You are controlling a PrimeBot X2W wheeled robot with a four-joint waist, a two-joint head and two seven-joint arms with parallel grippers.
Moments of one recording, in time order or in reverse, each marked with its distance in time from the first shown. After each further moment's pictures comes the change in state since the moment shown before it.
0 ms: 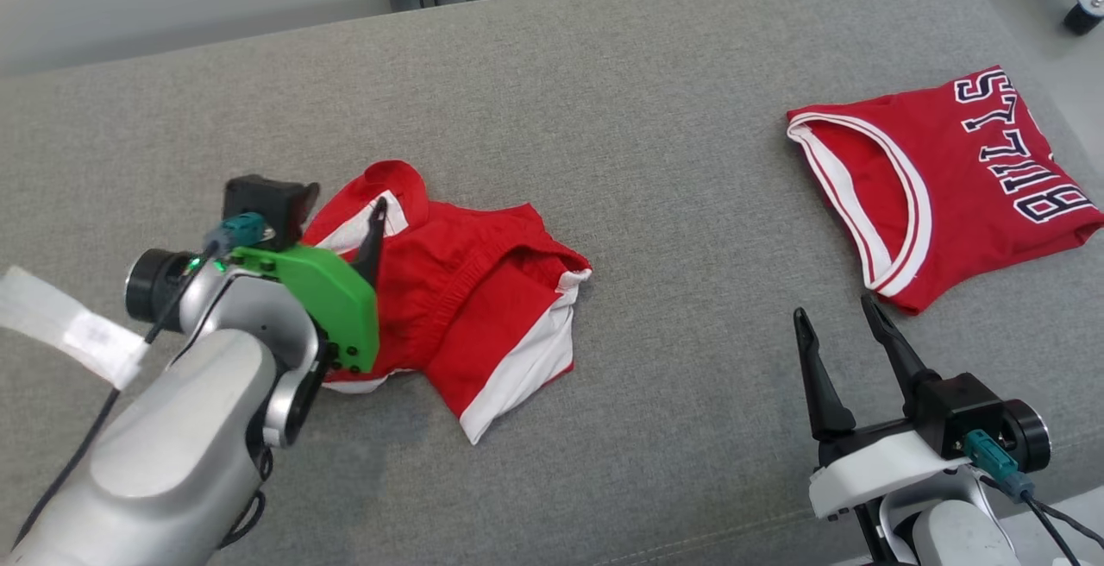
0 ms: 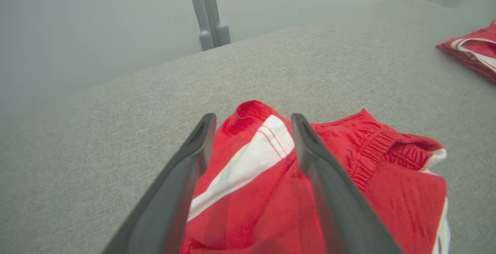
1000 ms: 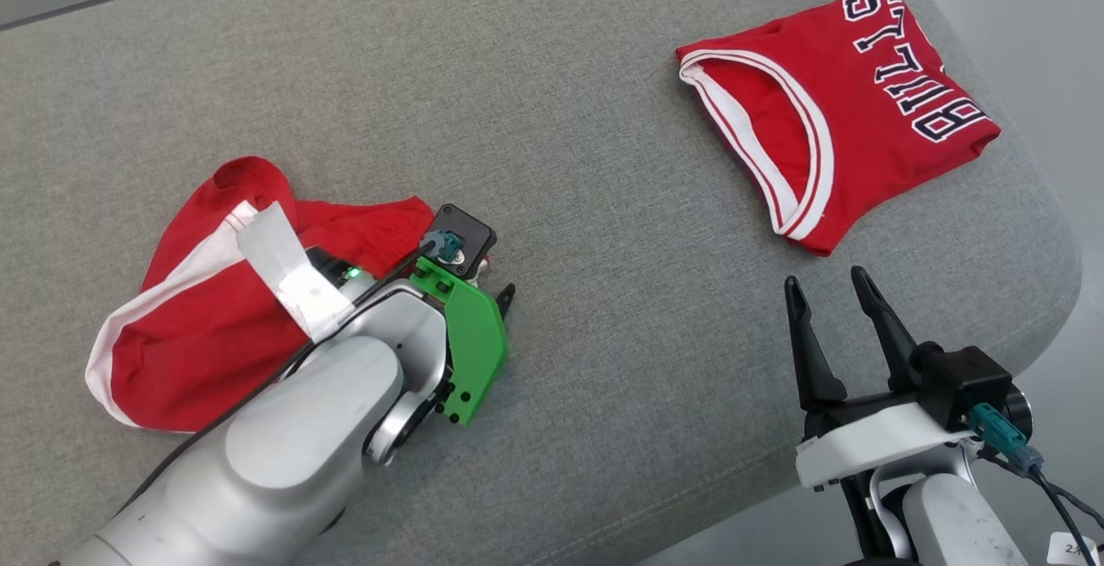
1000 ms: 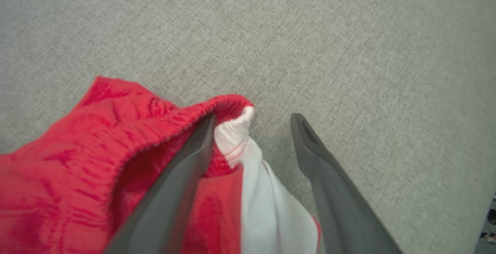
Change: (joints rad) left arm -0.111 -0.127 -0.257 0.025 0.076 -0.084 0.290; right arm -0.051 0.016 0.016 -0.001 0.100 0.000 0.000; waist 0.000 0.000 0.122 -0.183
